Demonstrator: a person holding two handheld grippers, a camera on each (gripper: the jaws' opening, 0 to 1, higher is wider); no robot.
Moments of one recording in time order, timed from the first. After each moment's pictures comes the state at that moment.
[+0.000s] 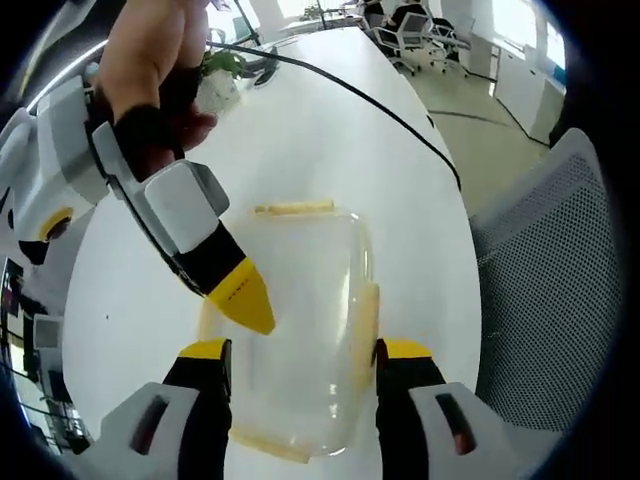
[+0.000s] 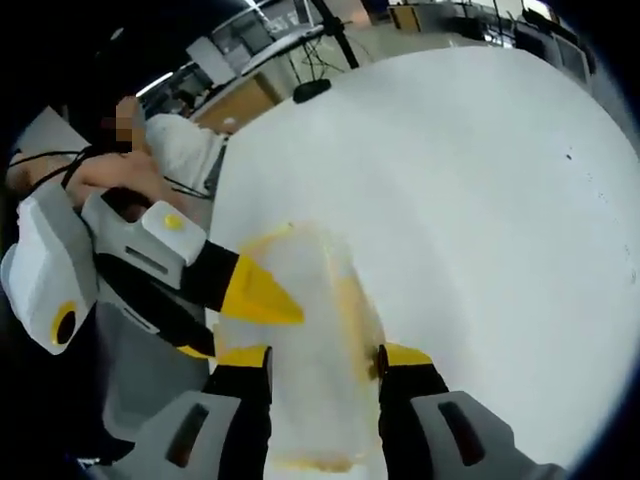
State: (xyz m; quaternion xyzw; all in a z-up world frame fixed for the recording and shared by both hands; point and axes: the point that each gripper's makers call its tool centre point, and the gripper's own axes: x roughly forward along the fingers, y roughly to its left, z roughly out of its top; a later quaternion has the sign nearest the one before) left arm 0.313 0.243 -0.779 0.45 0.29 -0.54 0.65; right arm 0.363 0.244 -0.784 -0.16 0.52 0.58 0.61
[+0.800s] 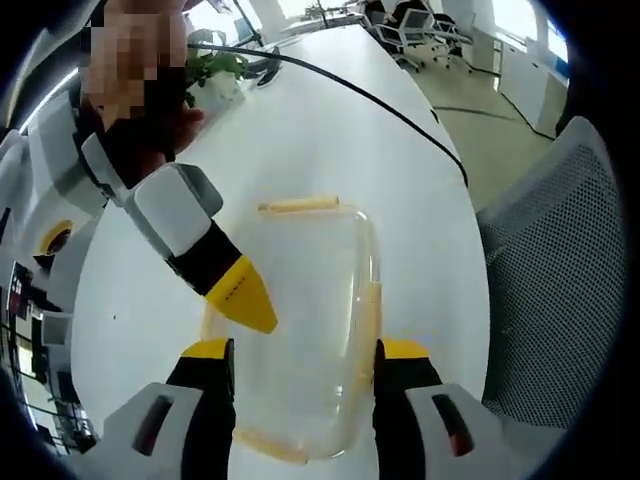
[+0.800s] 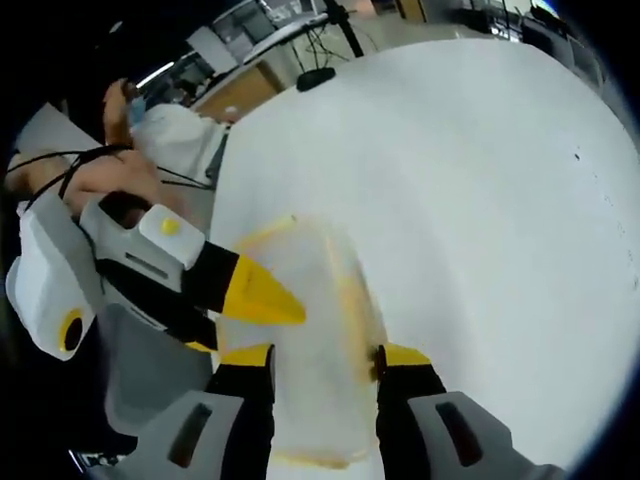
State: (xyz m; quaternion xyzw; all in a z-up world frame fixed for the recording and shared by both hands) left arm 0.314 0.244 -0.775 0.46 0.28 -0.53 0.66; right arm 0.358 0.244 -0.784 -0.18 0.54 0.58 0.59
